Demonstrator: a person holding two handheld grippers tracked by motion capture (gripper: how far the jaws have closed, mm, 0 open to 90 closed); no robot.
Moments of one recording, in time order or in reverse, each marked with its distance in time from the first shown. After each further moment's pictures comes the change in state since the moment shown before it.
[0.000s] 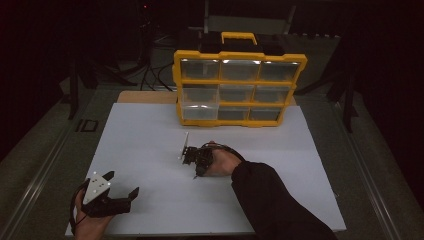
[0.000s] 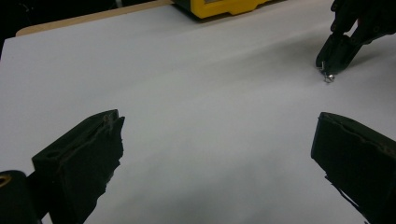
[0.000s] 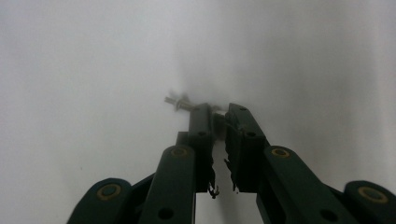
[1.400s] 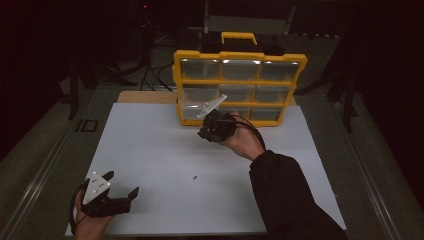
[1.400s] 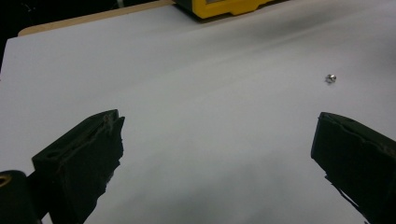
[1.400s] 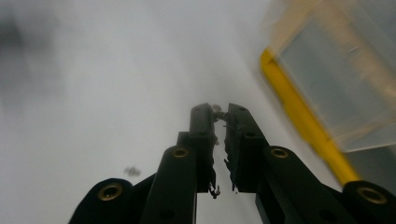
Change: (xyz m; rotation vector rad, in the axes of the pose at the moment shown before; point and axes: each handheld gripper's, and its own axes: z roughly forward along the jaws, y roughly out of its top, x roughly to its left) left arm 0.000 0.000 0.000 0.000 0.005 -0.002; right arm -0.027 -0.041 -0.124 -0.581 -0.180 0.137
